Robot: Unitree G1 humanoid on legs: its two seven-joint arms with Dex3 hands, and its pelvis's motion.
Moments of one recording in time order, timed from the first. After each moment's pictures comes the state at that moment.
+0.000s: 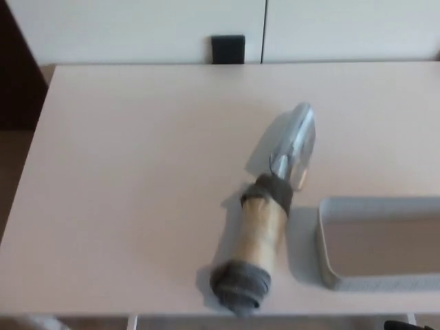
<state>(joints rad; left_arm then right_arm) 0.61 0.21 0.12 0.23 -0.12 -0.13 -0.25 0.43 -0.25 -0.11 0.28 0.13 -0.02 0.30</state>
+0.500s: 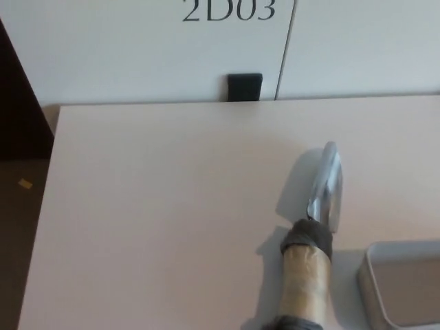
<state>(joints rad) 0.69 0.22 -0.01 0.19 -0.08 -0.14 -0.26 0.45 -0.23 -0.11 0.26 0.13 -0.02 0.31</state>
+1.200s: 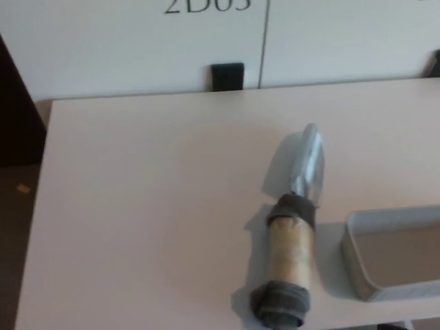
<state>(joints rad) 0.68 0.23 -0.01 0.19 -0.08 -0.15 -0.26 0.47 -0.23 -0.10 0.23 0.13 -0.01 0.31</state>
